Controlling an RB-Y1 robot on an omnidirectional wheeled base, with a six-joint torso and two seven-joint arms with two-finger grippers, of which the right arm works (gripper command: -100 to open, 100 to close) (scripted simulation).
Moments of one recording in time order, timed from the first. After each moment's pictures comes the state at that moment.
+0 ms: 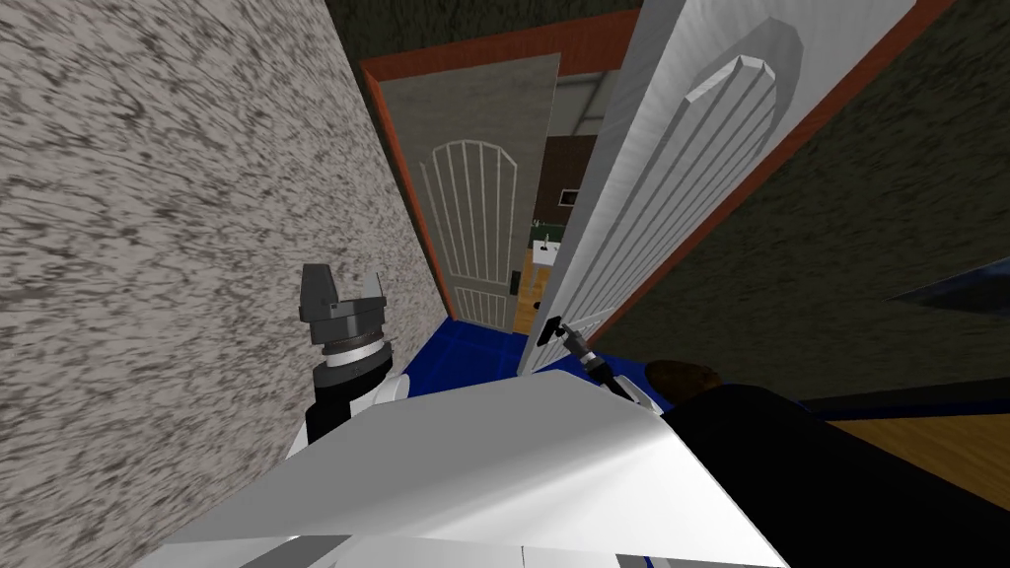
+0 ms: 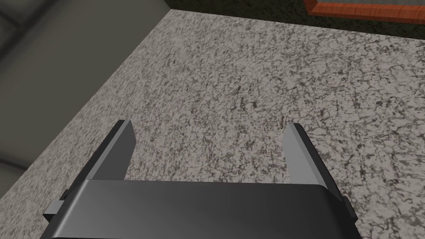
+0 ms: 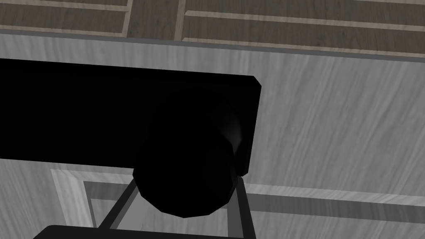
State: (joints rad) arm 0.46 -0.61 0.00 -1.38 0.07 -0.74 -0.62
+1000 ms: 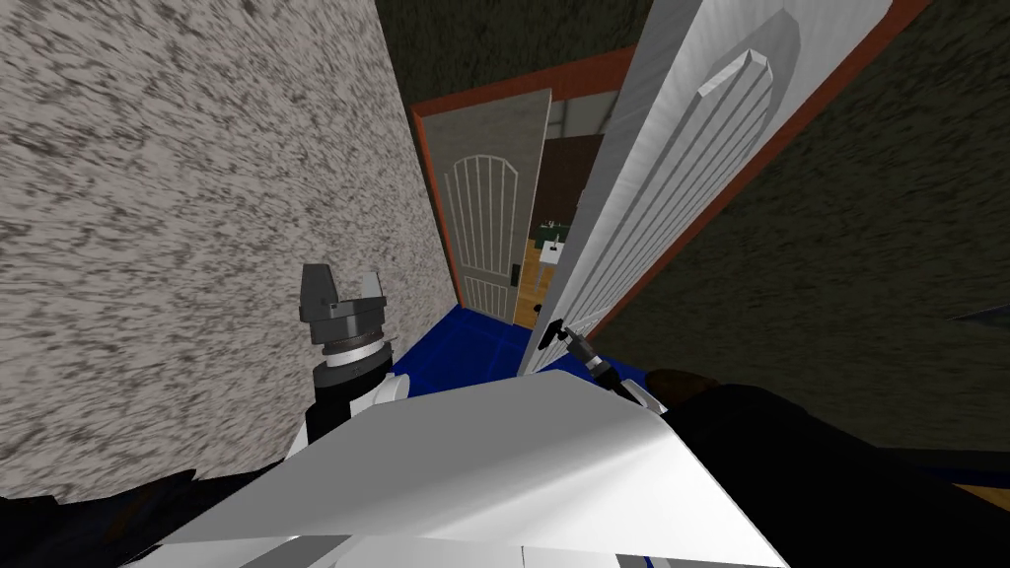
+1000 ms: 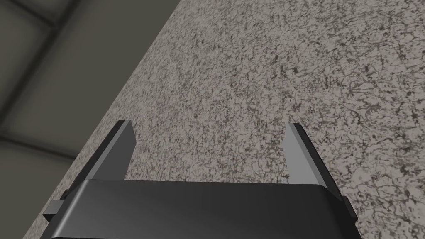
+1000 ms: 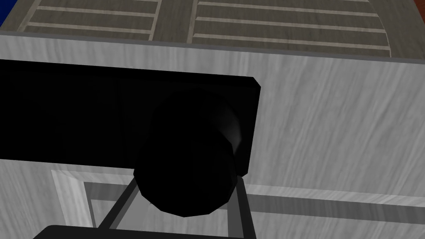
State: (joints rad) arm 0.48 -0.66 0.01 -1.32 0.08 -0.85 -0.66
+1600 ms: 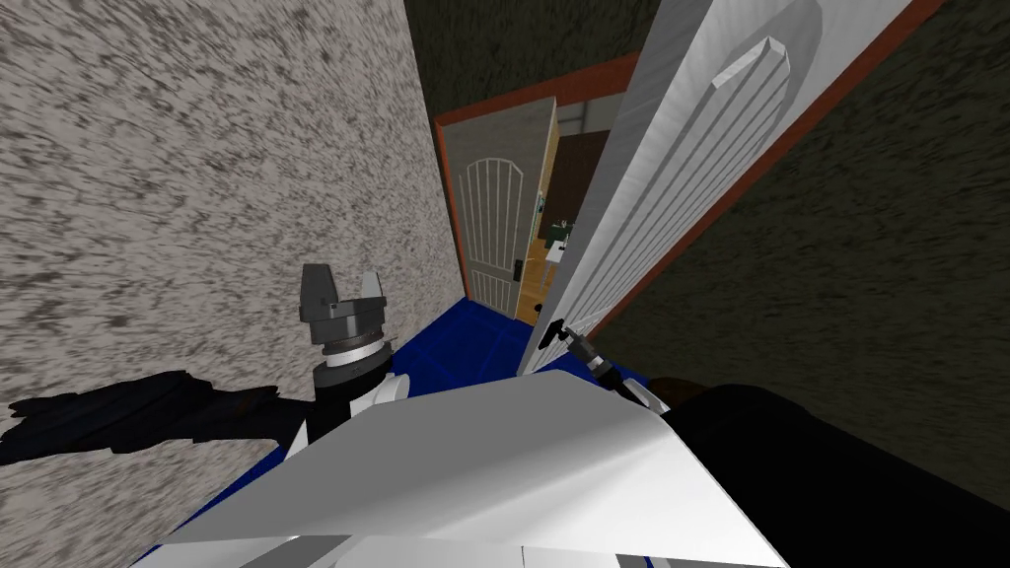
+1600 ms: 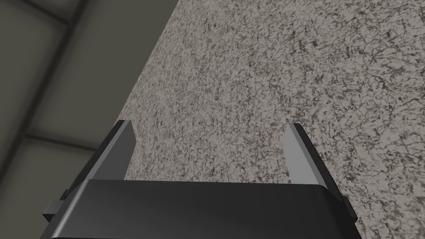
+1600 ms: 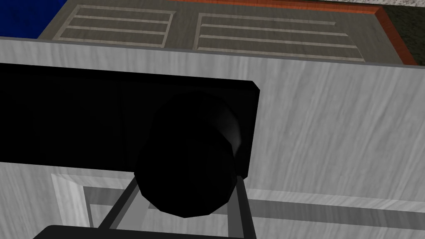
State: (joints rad) arm 0.47 -0.68 0.02 -1.29 0.09 -0.91 -0.68
